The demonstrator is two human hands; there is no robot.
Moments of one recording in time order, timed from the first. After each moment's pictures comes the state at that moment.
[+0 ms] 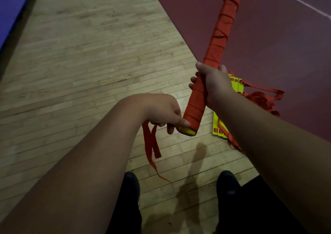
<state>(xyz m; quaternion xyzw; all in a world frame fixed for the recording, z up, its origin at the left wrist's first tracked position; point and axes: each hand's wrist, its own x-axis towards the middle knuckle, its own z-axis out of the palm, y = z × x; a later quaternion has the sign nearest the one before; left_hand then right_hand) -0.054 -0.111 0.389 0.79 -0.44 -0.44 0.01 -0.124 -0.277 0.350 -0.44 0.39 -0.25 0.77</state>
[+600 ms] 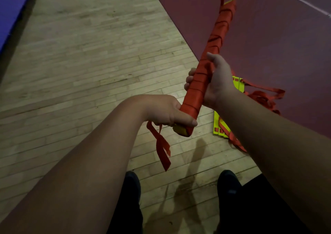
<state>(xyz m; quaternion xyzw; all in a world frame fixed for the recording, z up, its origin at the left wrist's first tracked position) -0.053 -0.107 0.382 0.78 -0.39 -0.47 0.12 -0.127 -0.274 0.361 -0.28 0.31 -0.12 0.90</state>
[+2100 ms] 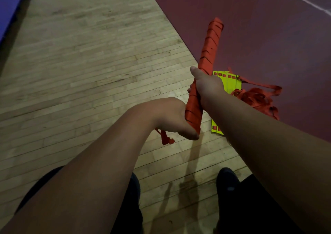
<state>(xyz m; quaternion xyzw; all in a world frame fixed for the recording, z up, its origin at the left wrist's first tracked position) -0.083 -0.121 0.375 0.80 -0.47 -0.36 0.04 -0.120 -0.271 0.333 -0.52 0.52 -0.20 0.65</state>
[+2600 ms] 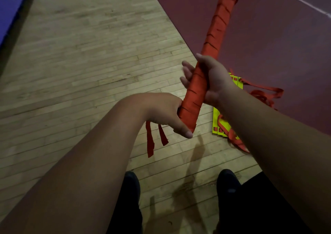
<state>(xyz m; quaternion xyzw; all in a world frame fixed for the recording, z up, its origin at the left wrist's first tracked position) -0.063 -0.108 0.399 0.79 -0.47 -0.39 0.04 -0.127 -0.276 0.369 -0.34 0.31 -0.13 0.88</state>
